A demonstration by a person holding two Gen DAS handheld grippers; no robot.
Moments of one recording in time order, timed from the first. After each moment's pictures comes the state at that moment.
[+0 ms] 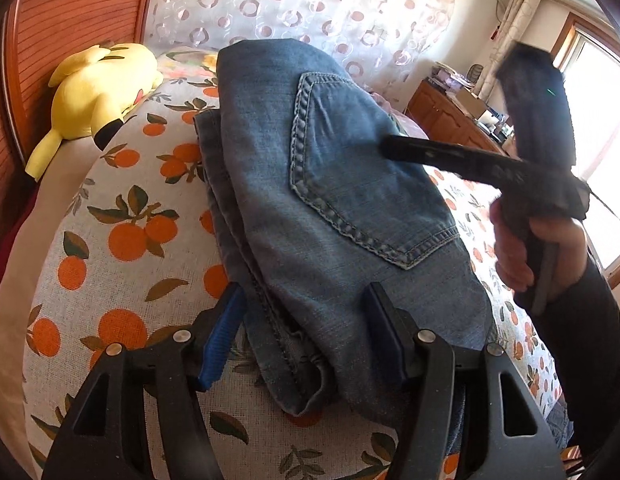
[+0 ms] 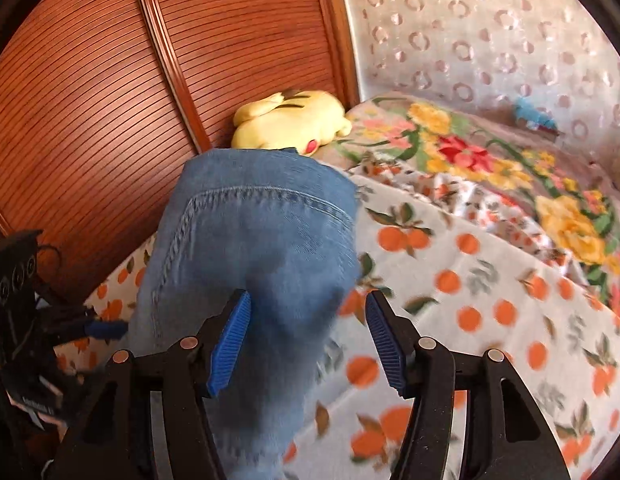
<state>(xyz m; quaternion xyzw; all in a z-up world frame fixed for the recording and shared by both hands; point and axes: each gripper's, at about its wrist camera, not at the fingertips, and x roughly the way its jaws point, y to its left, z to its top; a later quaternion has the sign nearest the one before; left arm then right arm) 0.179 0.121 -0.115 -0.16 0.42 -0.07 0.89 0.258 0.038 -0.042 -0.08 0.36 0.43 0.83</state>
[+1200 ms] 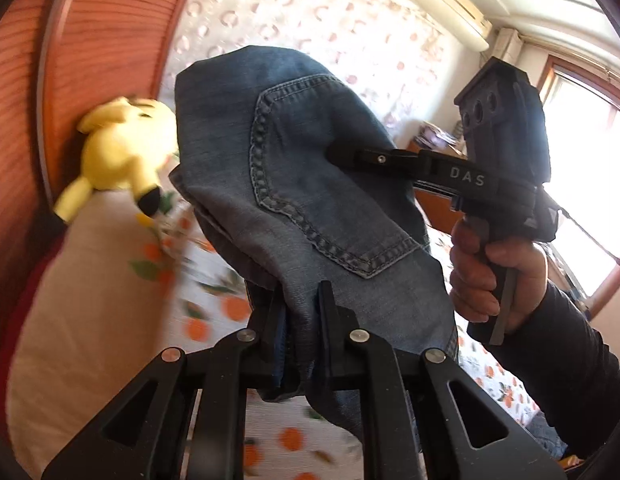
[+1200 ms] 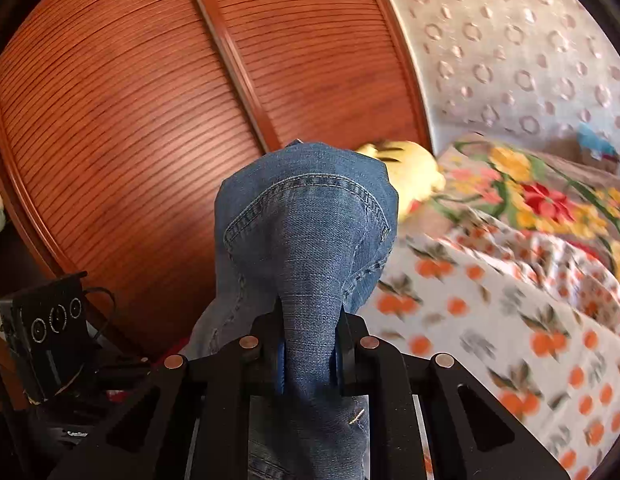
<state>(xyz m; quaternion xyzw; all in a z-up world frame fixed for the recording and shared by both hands) 0.119 0.202 -0.047 -0.18 0.31 -0.07 0.93 0.251 0.113 0.005 0.00 0.28 0.54 0.79</state>
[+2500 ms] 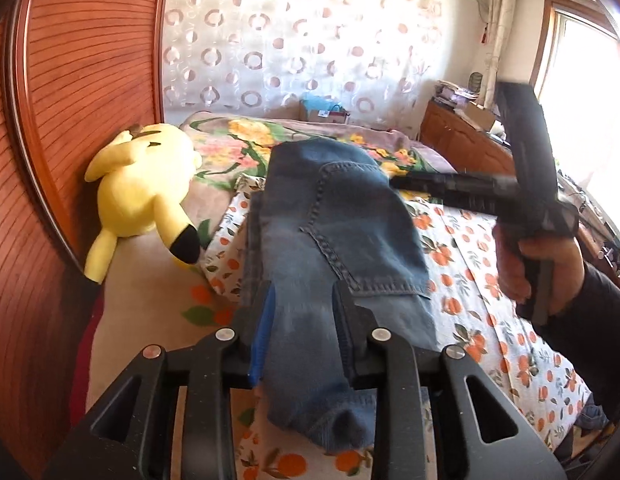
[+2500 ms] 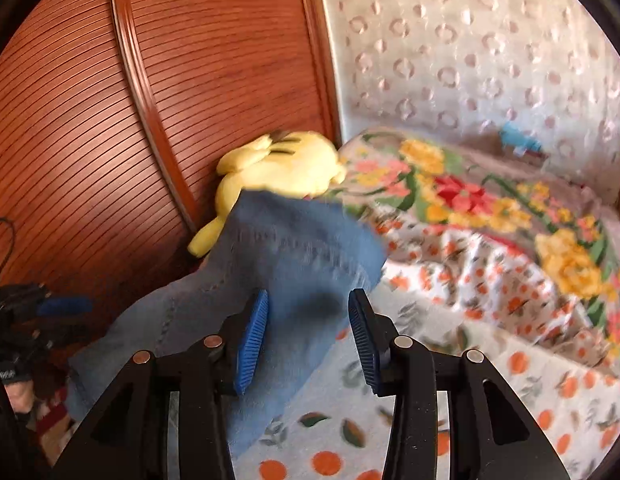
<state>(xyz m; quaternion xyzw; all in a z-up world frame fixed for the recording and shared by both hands) 0.199 0.233 -0.046 -0.07 0.36 -0.05 0.93 0.279 0.106 -0.014 -0.05 0.29 0.37 0.88</state>
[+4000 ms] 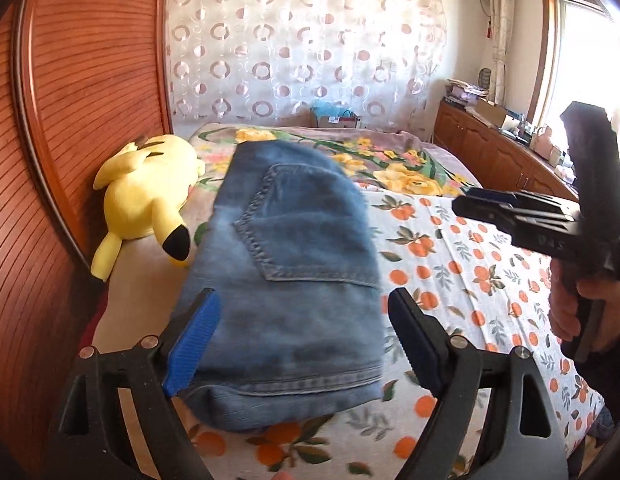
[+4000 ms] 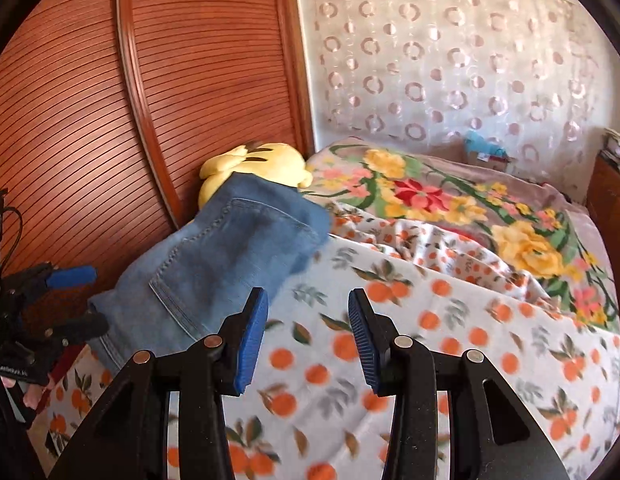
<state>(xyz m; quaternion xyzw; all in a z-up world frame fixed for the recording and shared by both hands) 0.186 0.158 -0.048 -0.04 0.34 -0.01 0.94 0.180 0.008 -0.032 -0.05 0.28 0.33 0.90</state>
